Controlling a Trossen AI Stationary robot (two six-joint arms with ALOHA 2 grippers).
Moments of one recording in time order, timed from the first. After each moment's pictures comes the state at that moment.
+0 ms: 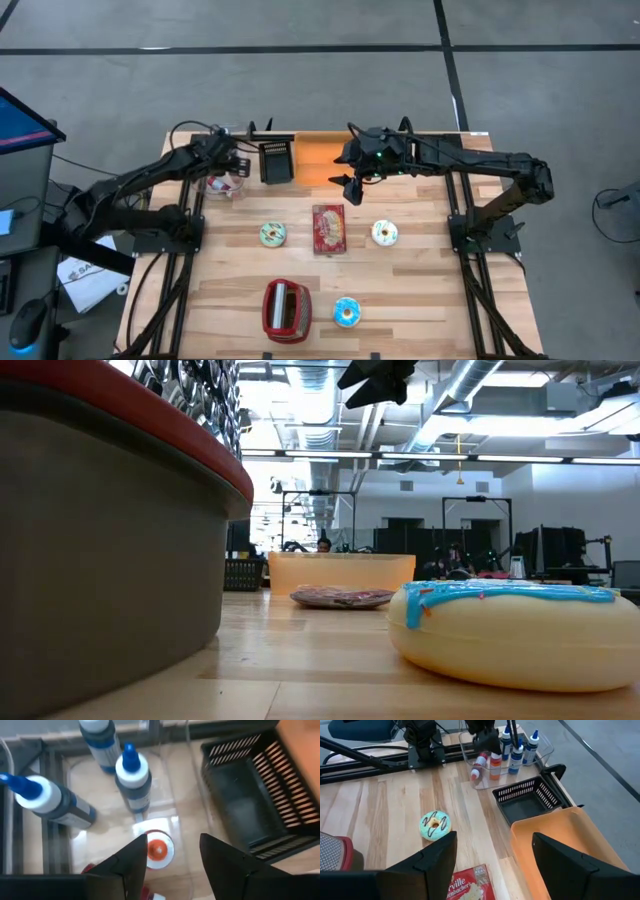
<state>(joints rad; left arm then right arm) 0.73 1.03 0.68 -0.67 -0.33 -0.59 -0.14 1.49 1.46 -0.58 0.08 0.06</state>
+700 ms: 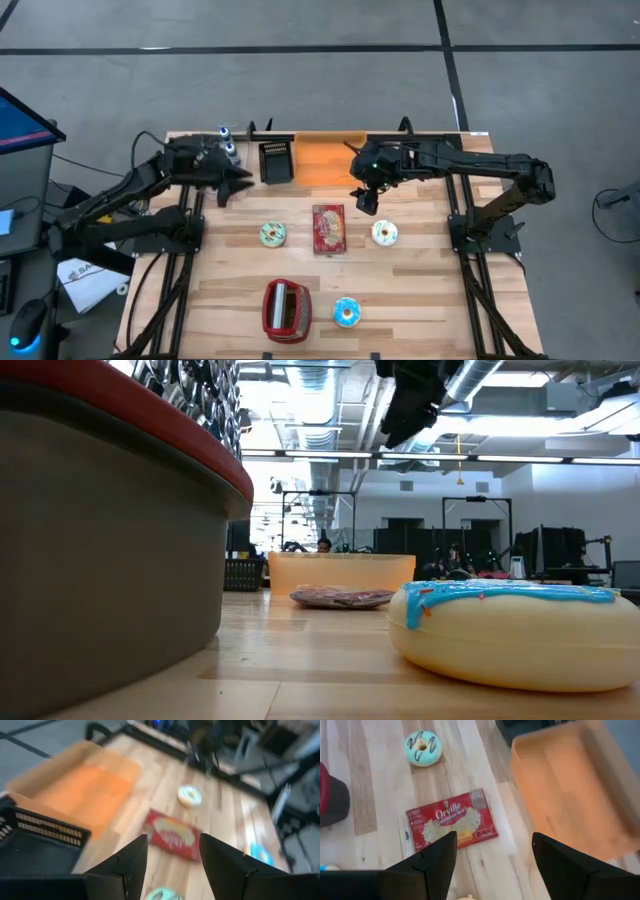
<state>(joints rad) 0.54 0.65 0.68 -0.49 0.35 -0.18 -0.14 1.48 1.40 -0.86 0.08 0.10</state>
